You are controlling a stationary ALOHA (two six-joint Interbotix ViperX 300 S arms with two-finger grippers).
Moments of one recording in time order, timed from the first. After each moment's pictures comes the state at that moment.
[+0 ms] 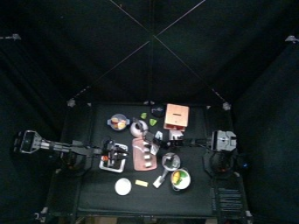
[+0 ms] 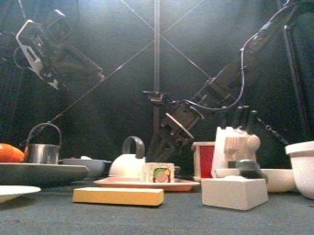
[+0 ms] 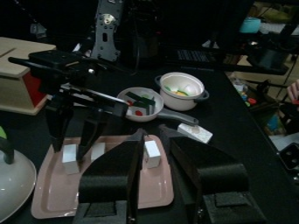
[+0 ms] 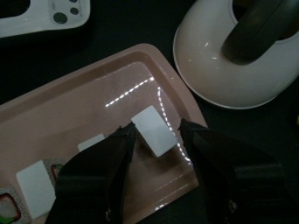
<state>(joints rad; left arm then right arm) 0.03 -0.50 1.19 0.07 -0.54 -0.14 -0.24 0.27 0.51 -1.88 0.06 1.94</state>
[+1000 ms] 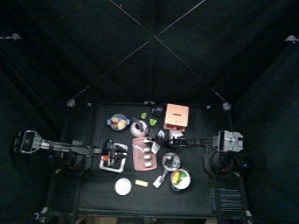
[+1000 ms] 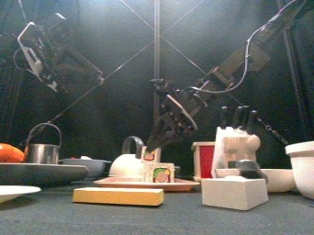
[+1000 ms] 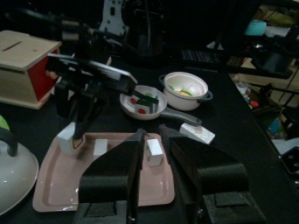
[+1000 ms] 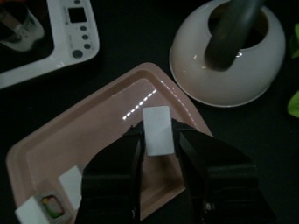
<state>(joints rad) 0.02 -0.50 1.19 0.03 -0.54 -0.14 -0.22 0.07 0.60 -1.68 0.06 1.94</state>
